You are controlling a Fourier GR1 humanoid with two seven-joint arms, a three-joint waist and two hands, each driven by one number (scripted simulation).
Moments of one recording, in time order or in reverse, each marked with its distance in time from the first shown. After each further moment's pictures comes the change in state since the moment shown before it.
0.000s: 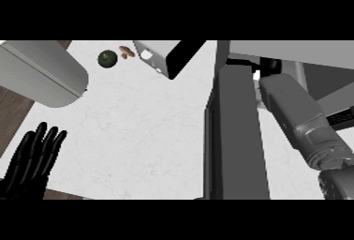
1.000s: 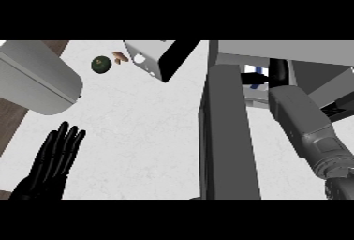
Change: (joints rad) left arm 0.000 -0.045 -0.111 -0.006 -0.087 0.049 0.005; right arm 0.091 -0.026 -0.042 -0.016 -0.037 0.161 -0.093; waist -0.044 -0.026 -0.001
